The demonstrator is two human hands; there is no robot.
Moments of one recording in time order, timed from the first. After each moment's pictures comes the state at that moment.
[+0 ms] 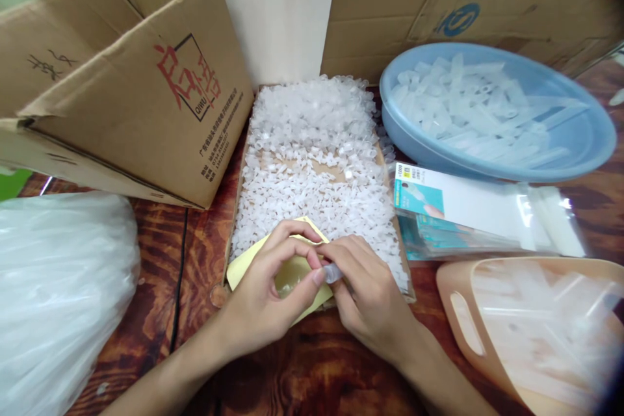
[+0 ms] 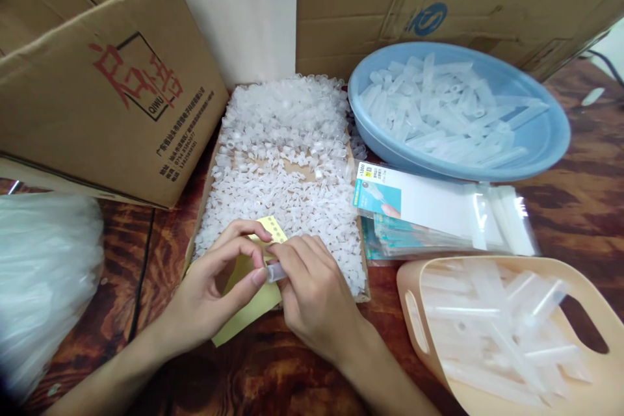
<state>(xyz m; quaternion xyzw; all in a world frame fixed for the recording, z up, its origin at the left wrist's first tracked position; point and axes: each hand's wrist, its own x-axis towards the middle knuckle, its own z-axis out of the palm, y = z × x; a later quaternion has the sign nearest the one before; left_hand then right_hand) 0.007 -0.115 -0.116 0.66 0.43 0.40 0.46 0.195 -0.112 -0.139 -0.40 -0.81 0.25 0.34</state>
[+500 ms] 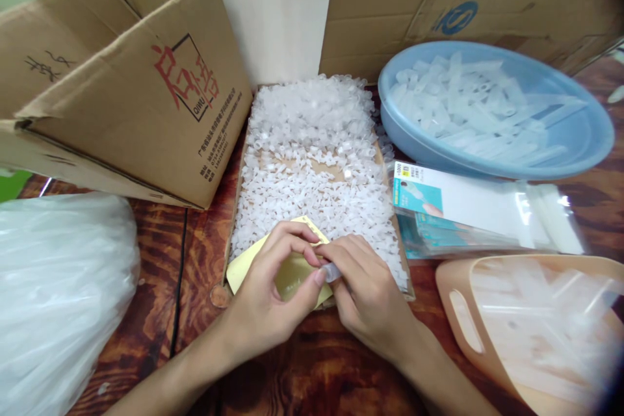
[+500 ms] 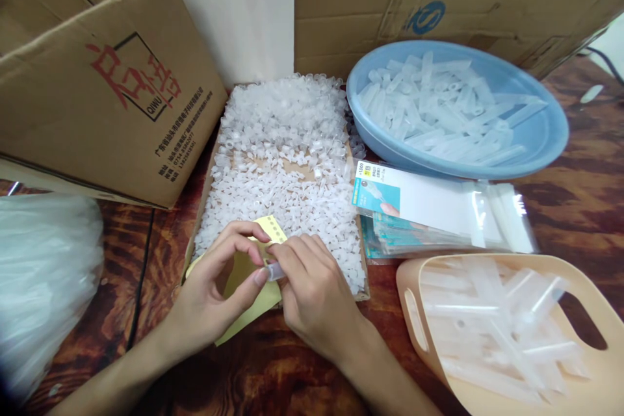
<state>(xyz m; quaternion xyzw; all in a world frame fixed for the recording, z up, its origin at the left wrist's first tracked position) 0.013 -0.119 -0.122 0.66 0.43 0.43 0.45 0.196 -0.113 -0.141 -0.40 -0.82 0.25 0.34</state>
